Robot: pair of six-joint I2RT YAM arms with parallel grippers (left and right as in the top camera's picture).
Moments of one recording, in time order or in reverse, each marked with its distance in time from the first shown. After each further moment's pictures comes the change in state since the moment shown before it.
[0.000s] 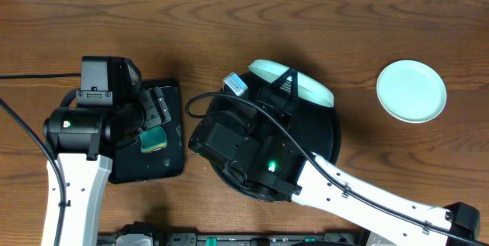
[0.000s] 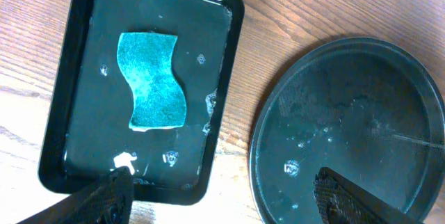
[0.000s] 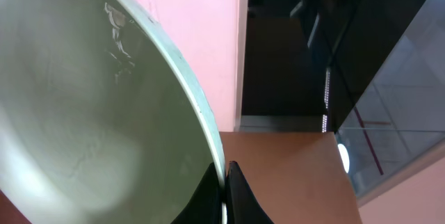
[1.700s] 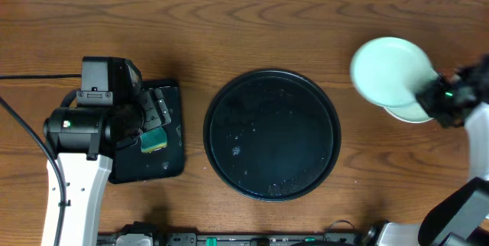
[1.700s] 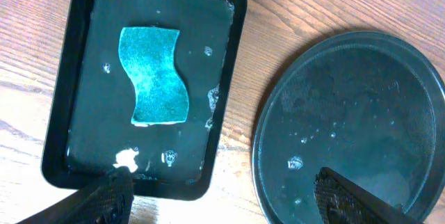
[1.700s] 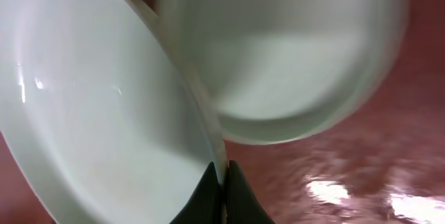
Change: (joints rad) left arm 0.000 0.001 0.000 -0.016 0.000 0.007; right arm -1.673 0.014 -0.288 0.158 -1.843 0.974
